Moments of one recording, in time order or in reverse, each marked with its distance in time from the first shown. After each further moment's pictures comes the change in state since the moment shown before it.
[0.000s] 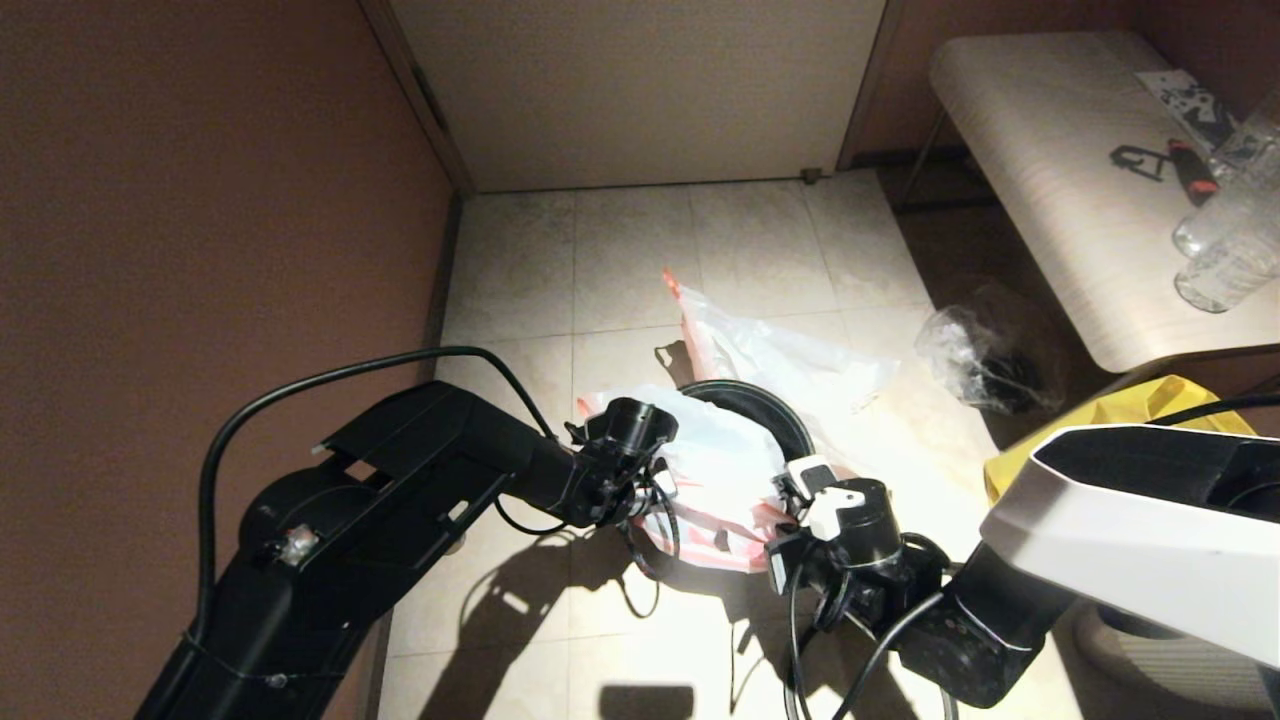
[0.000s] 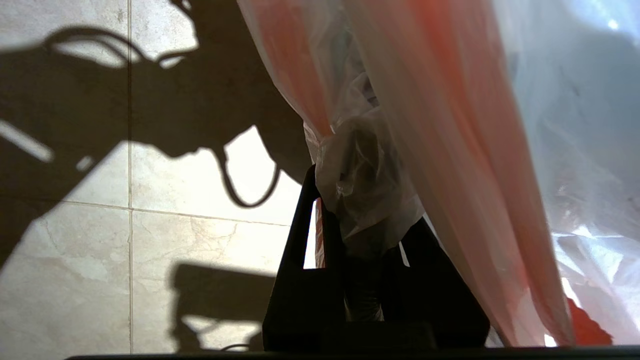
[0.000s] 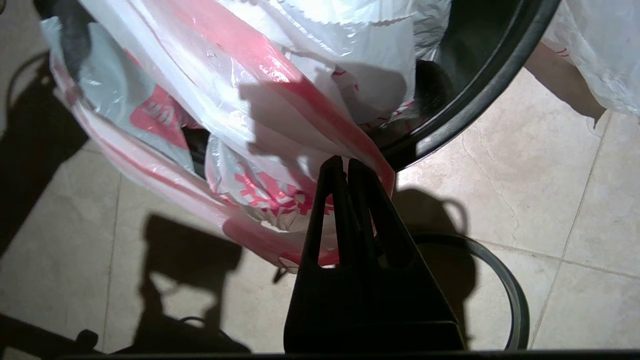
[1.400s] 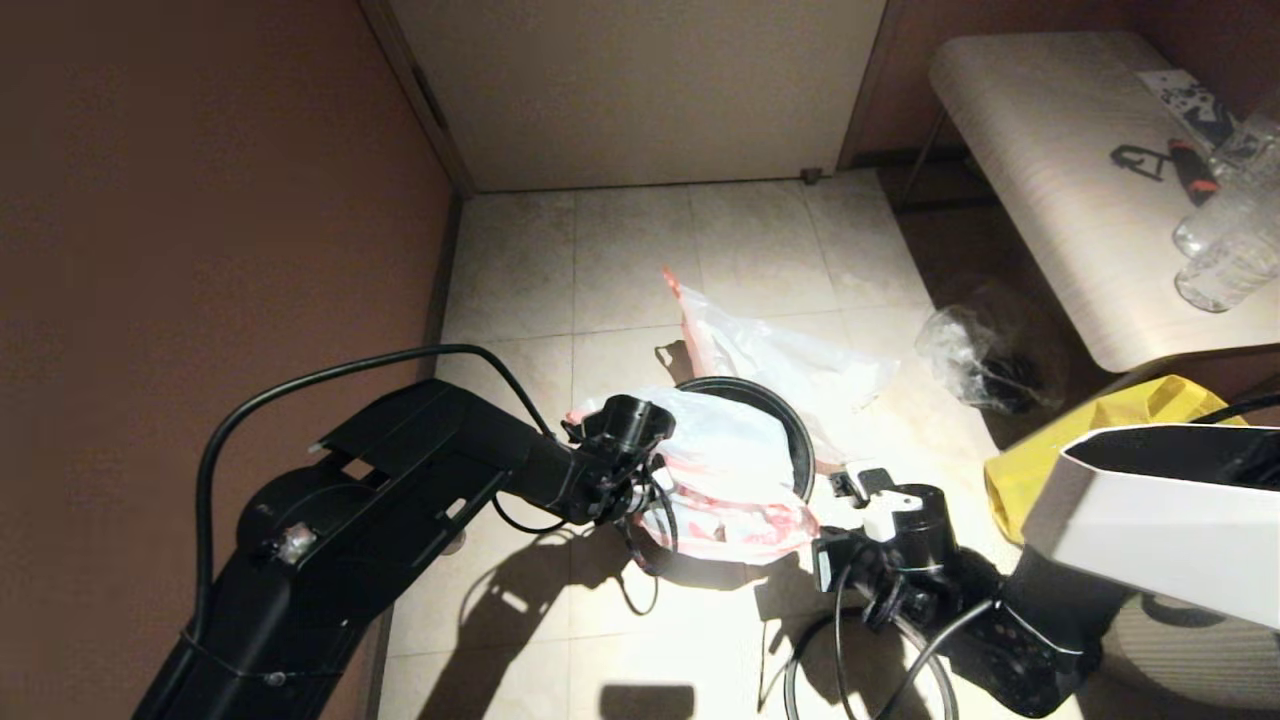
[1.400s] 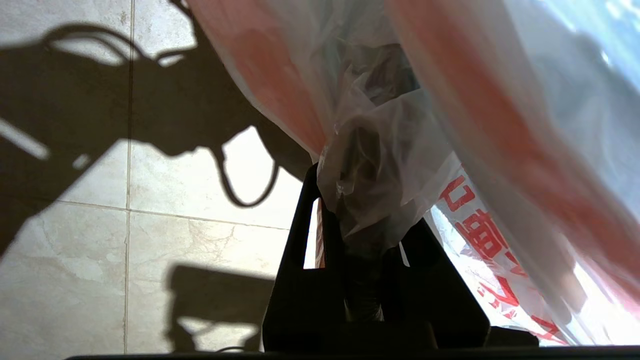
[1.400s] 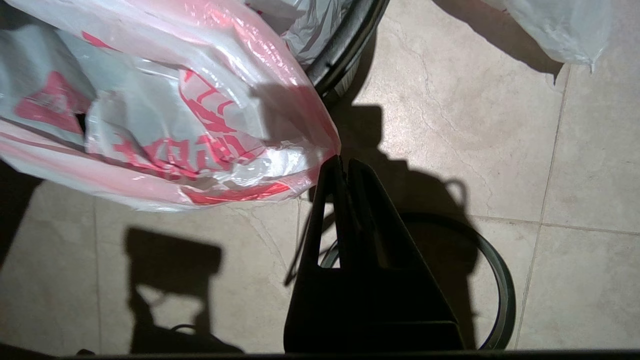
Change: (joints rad) left arm 0.006 -0.003 -0.007 0.001 0.000 -0.016; right arm -0.092 -0.031 0.149 -0.124 0.028 0.060
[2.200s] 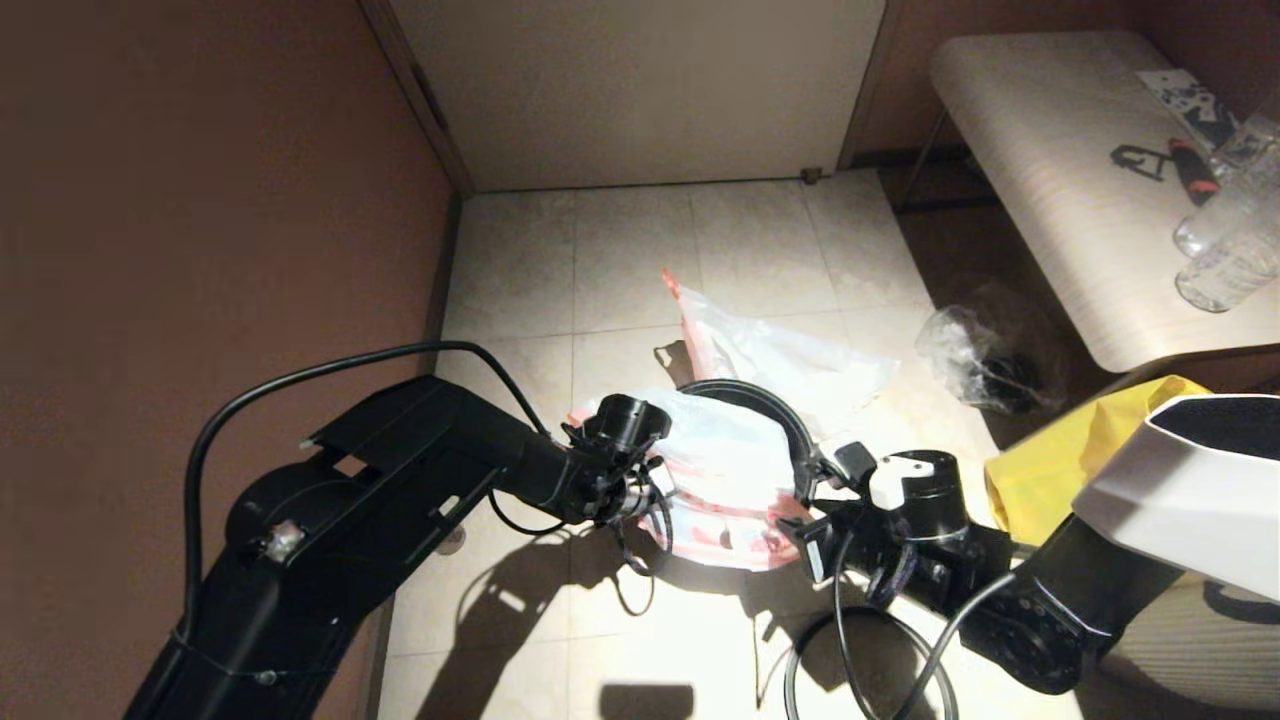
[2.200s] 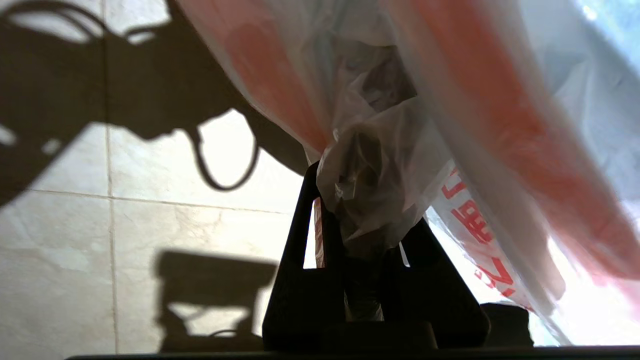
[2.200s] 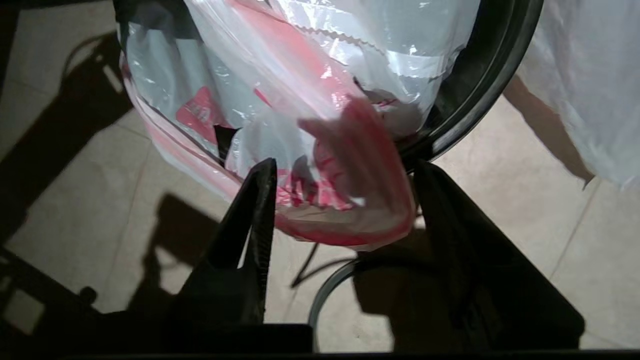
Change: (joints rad) left arm 0.002 -0.021 0.027 0.001 -0.085 -0.002; right arm 0.008 -0.100 -0.058 0.110 0.202 -0.202
